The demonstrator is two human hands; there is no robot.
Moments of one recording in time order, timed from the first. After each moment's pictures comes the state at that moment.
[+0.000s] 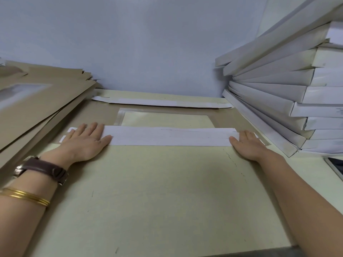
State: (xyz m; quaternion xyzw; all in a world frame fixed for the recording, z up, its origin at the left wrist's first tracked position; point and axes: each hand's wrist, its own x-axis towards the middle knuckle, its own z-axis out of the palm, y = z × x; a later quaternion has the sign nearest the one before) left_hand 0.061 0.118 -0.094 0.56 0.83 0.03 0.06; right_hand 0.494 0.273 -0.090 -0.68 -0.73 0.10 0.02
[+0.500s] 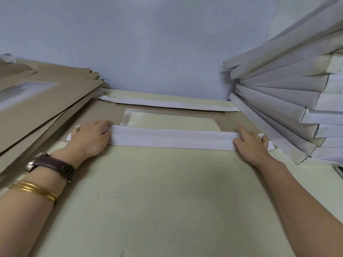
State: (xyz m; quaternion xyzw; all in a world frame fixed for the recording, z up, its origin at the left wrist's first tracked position) left_hand 0.071 0.116 -0.079 0.55 0.82 0.18 0.02; right_hand 0.475 0.267 -0.085 -0.62 -0.76 0.08 0.17
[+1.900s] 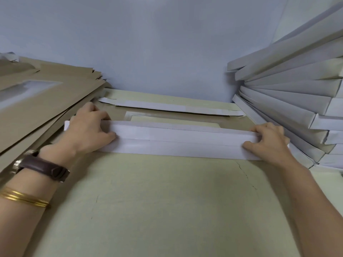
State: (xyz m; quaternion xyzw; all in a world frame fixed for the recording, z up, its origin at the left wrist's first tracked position) left_hand 0.079 0.106 -0.047 0.57 0.78 0.26 -0.02; right_hand 0.482 0.253 -0.049 -0.61 -0.75 0.05 0.25
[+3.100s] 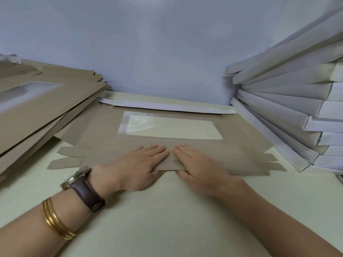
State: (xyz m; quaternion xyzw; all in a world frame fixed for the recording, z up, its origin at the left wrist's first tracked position) left_hand 0.176 0.103 -0.077 0.77 0.63 -0.03 0.09; right_hand 0.367 0.167 -0.077 -0.35 -0.94 0.04 0.02
